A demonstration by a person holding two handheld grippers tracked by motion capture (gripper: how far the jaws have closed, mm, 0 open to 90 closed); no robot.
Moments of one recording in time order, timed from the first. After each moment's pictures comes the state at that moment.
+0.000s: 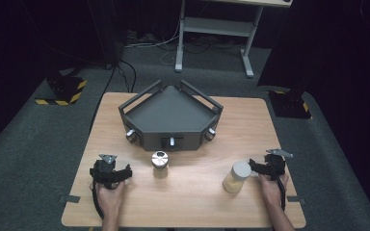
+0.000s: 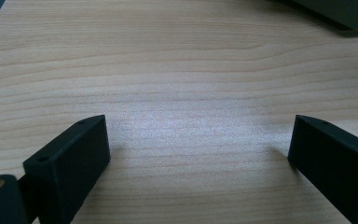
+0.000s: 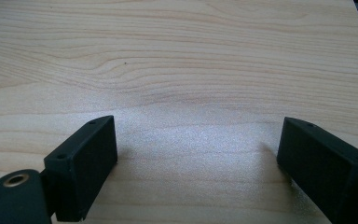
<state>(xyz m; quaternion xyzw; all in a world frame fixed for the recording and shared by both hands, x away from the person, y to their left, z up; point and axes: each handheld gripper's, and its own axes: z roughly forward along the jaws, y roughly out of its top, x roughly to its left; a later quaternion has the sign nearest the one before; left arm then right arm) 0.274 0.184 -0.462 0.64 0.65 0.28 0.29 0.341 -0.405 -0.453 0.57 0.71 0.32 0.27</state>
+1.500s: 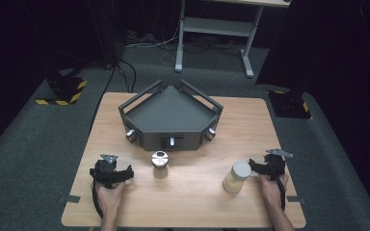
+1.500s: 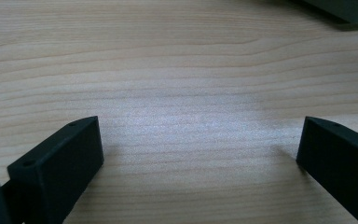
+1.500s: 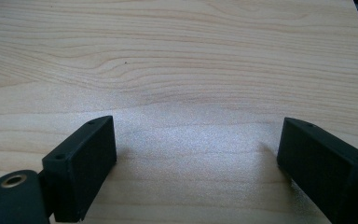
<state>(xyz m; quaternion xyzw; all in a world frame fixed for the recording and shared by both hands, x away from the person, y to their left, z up) 0.275 0.181 -0.461 0.65 0.65 0.28 0.28 0.341 -0.404 -0.453 0.57 0.71 0.31 0.27</state>
